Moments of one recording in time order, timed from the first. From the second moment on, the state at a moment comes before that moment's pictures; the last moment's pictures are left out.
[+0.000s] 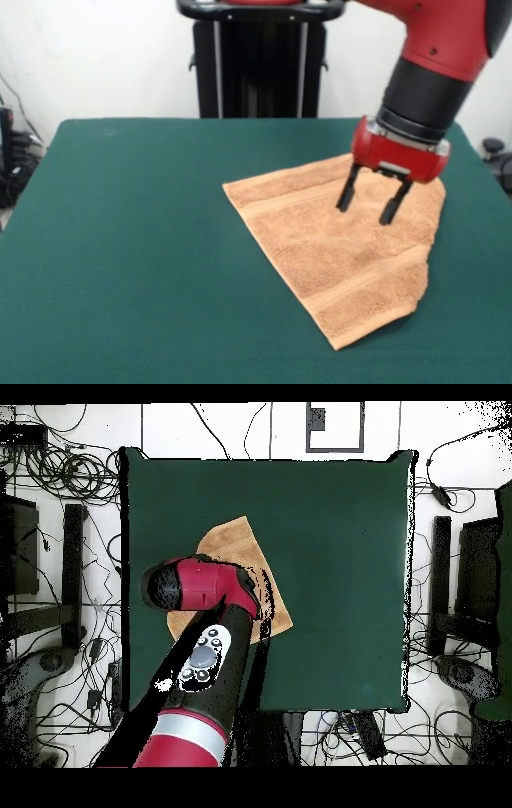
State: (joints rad) arm 0.30 -0.36 -0.39 1.40 0.13 0.45 1.95
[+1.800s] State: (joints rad) arm 0.13 -0.40 -0.27 1.62 -0.07 0.37 1.95
